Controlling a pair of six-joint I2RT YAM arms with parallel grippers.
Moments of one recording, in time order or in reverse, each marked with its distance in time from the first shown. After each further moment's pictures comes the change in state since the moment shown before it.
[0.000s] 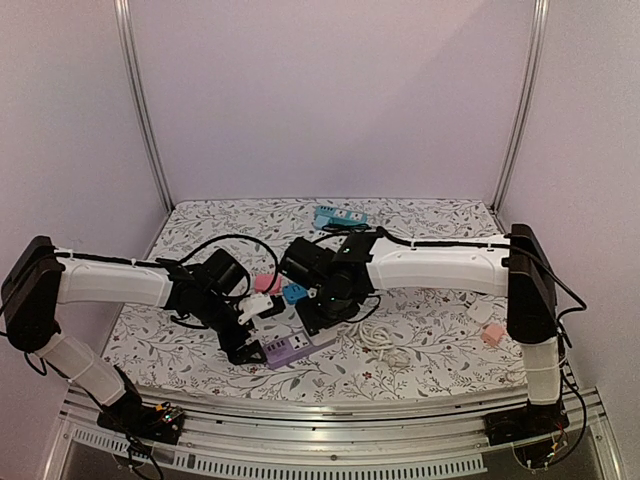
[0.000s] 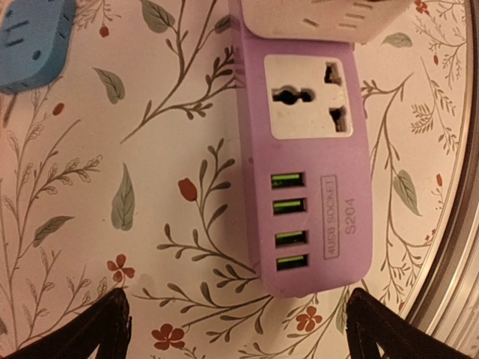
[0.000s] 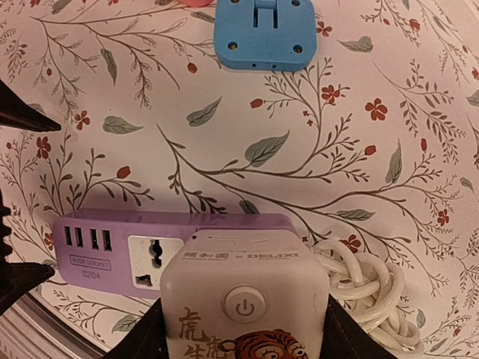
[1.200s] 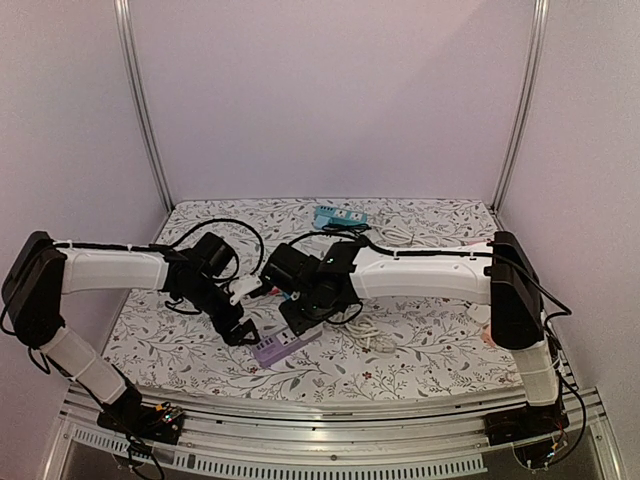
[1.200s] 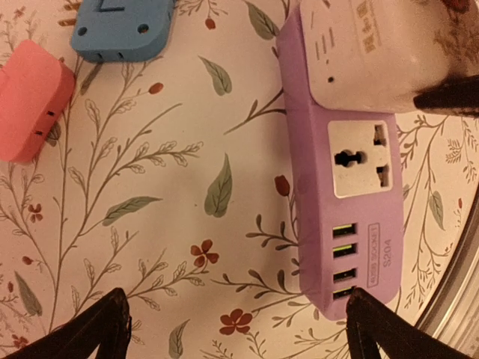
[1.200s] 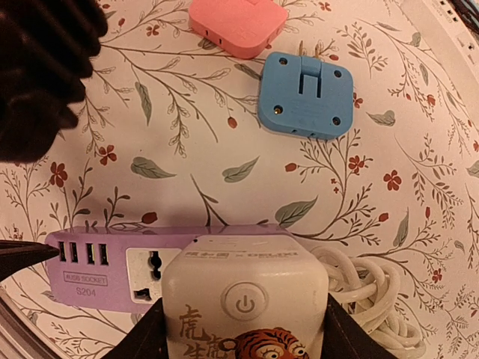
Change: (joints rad) left arm 0.132 0.027 0.069 -0.050 0.016 -0.002; right arm 0.034 0.092 0.032 0.099 0.109 -0.114
